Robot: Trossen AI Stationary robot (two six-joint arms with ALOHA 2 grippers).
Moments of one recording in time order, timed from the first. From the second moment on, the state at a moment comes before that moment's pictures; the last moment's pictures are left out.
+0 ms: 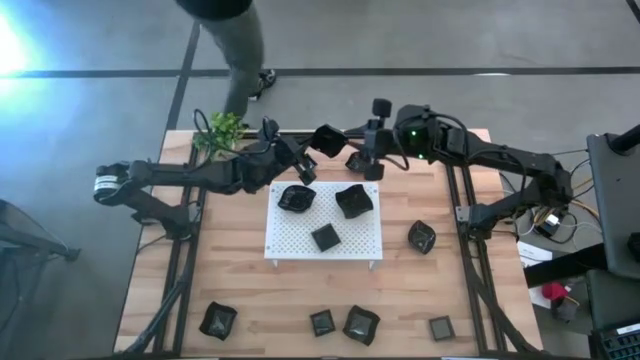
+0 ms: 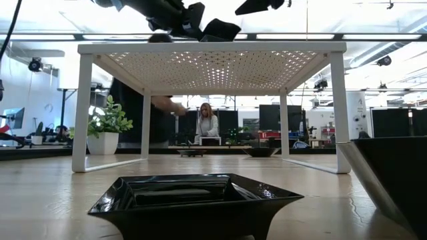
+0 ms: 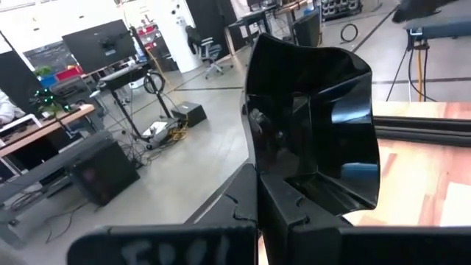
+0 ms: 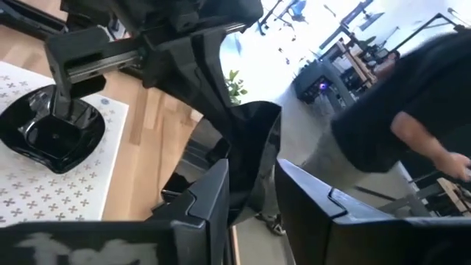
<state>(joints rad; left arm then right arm) 0.15 1.34 1.01 0.26 -0.61 0.24 -0.26 1.35 1.37 -0.35 0.11 -0.58</state>
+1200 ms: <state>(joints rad) 0.09 1.34 1.01 0.33 -0.59 0.29 -0.26 1.38 1.37 -0.35 0.17 -0.55</state>
